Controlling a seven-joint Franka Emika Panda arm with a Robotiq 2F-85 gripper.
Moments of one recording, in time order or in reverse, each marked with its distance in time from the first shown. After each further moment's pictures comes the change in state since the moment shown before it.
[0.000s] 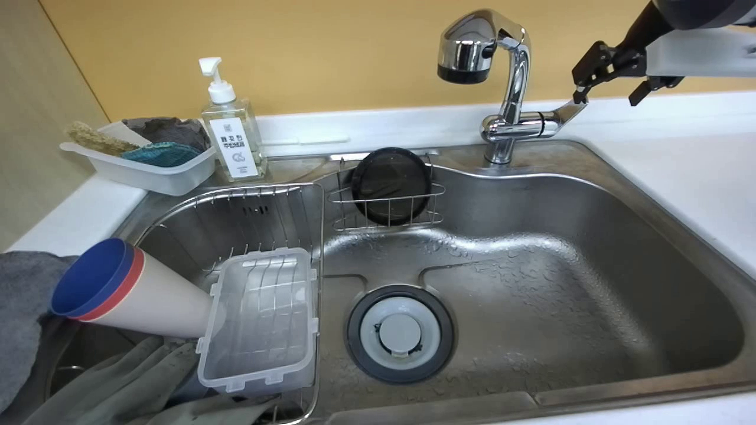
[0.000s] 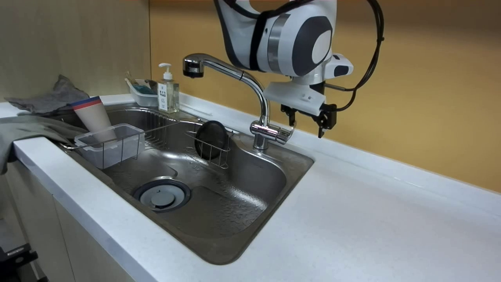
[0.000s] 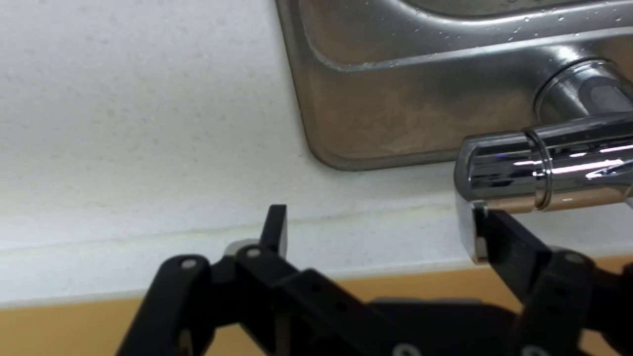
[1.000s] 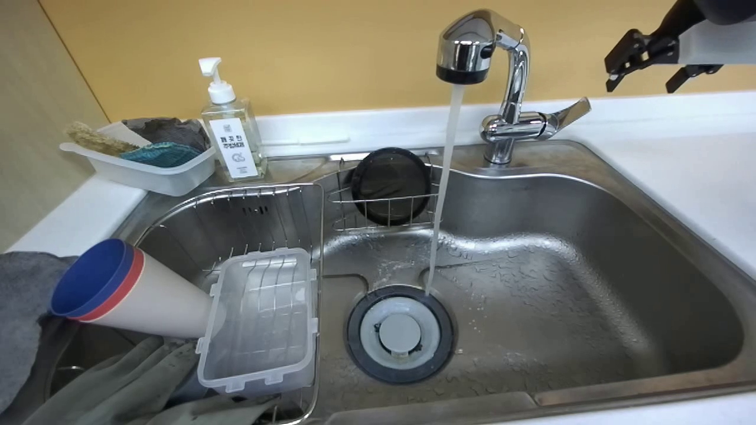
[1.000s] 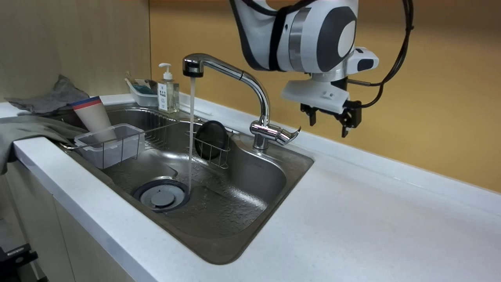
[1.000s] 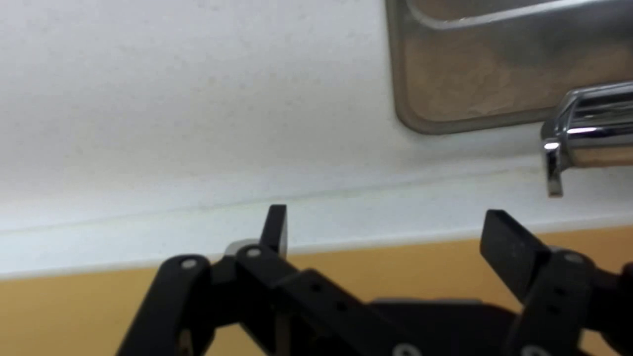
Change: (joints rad) arm 0.023 -0.009 -0.102 0.016 -0.062 0.009 0.057
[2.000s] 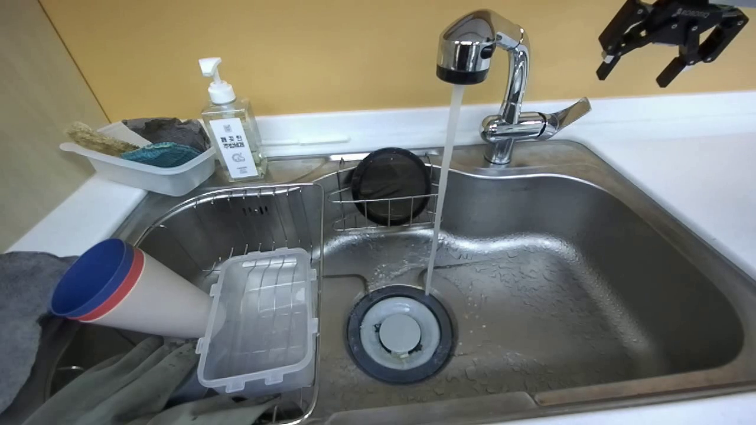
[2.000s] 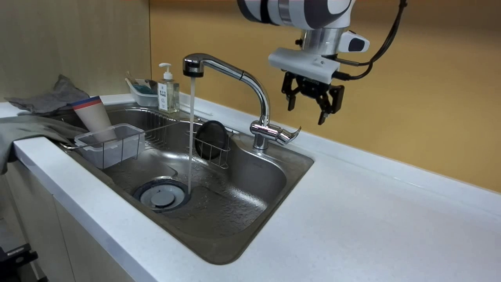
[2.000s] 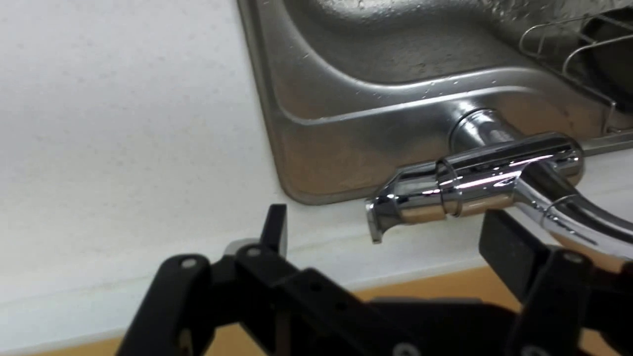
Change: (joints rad) arm -0.071 -0.122 0.142 0.016 0.257 -0.354 -0.217
